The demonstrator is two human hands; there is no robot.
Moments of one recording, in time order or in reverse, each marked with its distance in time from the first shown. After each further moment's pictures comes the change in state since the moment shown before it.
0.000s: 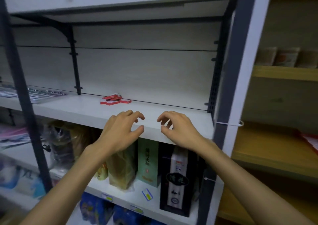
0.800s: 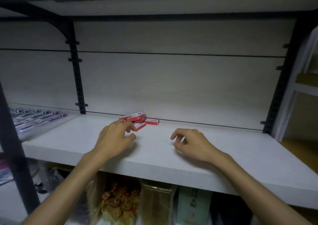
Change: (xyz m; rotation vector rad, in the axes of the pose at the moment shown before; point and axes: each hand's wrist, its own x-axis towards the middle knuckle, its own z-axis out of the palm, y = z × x) left_hand 0.157 -0.294 0.034 -0.089 -0.076 -0.043; right_hand 0.217 -0.020 0.143 -0.056 -0.143 0.286
